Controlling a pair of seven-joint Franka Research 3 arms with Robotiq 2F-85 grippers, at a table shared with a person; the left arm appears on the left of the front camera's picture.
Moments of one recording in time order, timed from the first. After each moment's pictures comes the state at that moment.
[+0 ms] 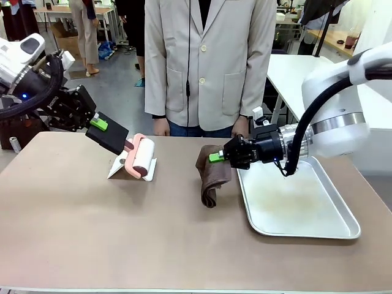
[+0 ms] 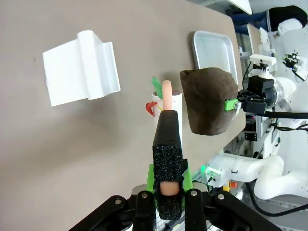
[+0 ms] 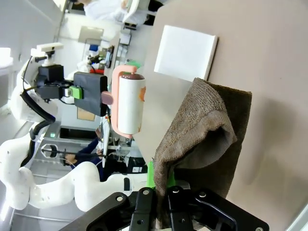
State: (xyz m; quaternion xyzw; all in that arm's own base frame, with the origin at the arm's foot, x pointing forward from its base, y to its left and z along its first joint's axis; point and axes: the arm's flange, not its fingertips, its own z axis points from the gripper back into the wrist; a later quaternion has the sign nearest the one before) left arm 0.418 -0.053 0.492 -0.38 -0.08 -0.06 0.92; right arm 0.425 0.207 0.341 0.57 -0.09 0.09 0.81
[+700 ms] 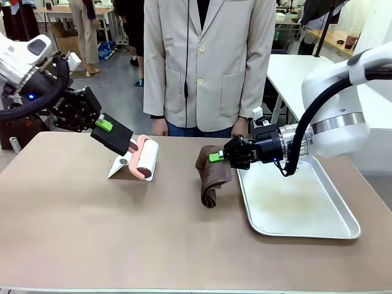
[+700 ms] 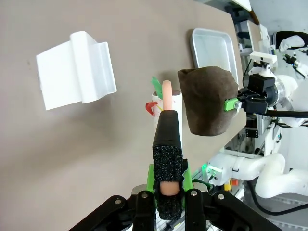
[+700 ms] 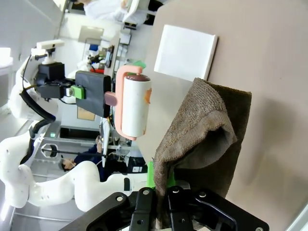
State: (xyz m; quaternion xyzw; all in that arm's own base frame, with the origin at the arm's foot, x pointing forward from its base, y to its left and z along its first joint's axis) left arm 0.427 -0.072 0.487 -0.38 -0.07 -0.07 0.92; right arm 0.424 0.207 0.341 0.57 -0.09 0.09 0.81
